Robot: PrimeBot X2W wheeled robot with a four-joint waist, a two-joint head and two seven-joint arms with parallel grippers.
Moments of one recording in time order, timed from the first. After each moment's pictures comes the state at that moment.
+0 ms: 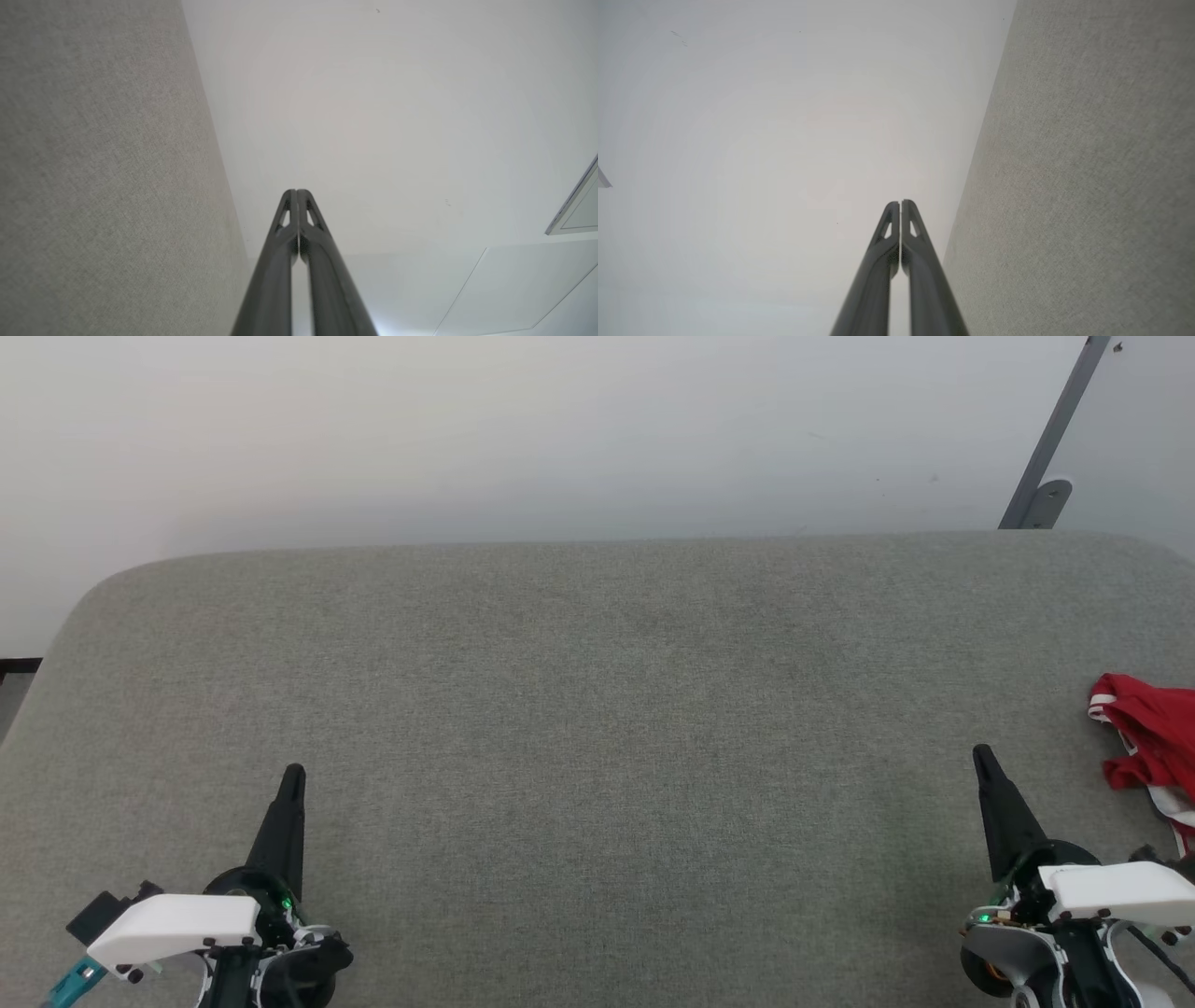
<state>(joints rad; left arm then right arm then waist) -0.09 0.07 0.08 0.24 -1.59 -0.13 0.08 -0.09 -0.06 -0.11 0.24 1.58 0.13 0.11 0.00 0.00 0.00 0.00</state>
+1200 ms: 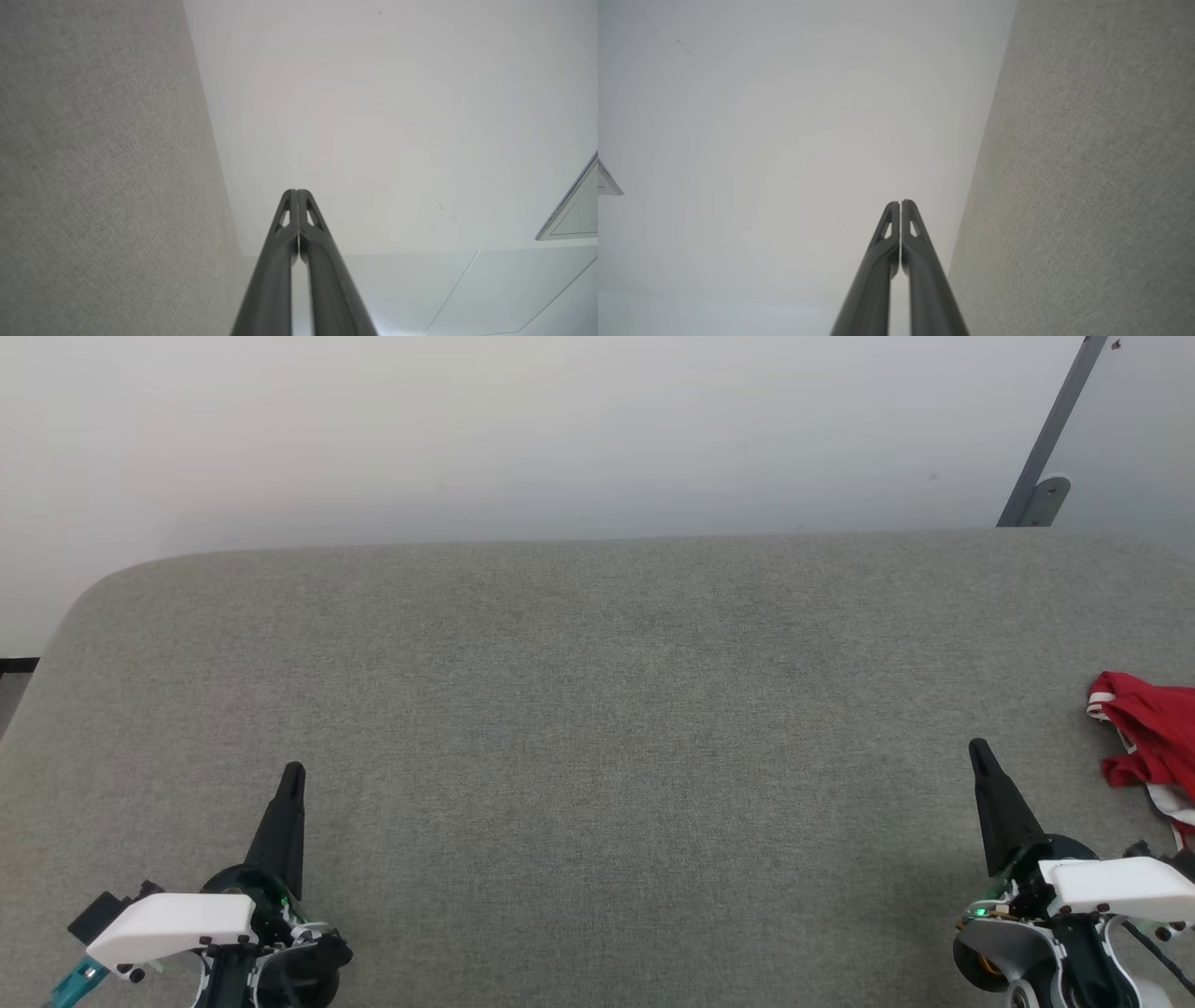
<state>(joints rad) -0.10 0.06 0.10 0.25 -1.63 -0.13 0.10 -0.11 -0.05 -0.11 0.25 1.61 0.13 0.11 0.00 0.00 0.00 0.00</state>
